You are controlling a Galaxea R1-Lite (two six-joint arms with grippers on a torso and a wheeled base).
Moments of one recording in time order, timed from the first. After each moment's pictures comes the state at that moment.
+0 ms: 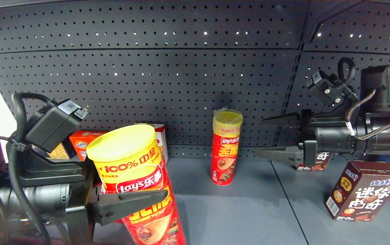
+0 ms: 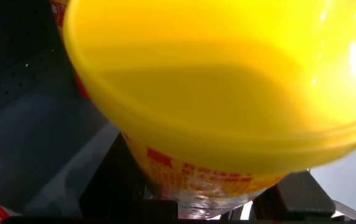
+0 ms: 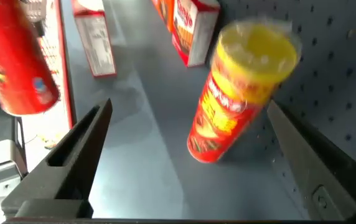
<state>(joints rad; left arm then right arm) -0.48 1.27 -0.65 -0.37 -0.67 -0.05 0.42 1.56 -1.04 -0.21 0.66 -0.33</state>
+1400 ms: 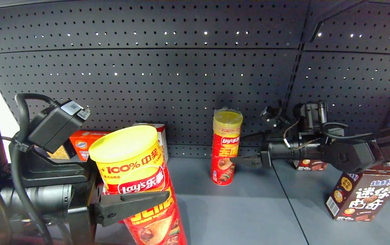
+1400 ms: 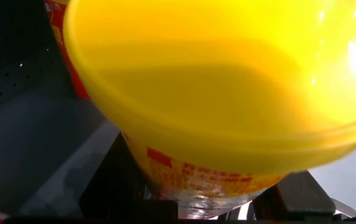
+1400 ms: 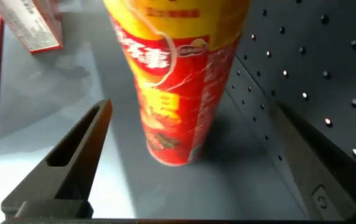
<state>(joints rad) -0.49 1.28 -0.65 -0.37 -0.67 -0.05 0.36 1.95 -1.13 -0.41 0.73 -0.32</state>
